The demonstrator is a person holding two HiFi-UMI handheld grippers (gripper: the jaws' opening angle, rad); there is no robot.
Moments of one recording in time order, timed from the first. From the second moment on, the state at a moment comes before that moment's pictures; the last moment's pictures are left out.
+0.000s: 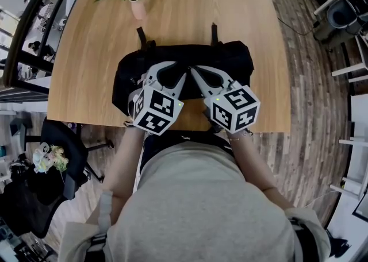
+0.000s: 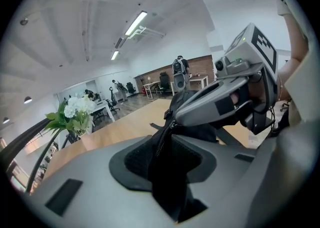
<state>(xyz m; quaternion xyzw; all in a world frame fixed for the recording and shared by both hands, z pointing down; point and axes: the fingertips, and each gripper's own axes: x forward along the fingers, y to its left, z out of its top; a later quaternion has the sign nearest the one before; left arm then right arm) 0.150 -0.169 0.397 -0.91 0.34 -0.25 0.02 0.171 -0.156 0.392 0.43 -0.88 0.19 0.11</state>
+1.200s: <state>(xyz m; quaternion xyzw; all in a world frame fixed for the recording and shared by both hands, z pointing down) 0.143 -0.172 0.404 -0.89 0.39 -0.23 -0.01 0.227 -0.166 0.394 0.49 -0.85 0.19 0.08</state>
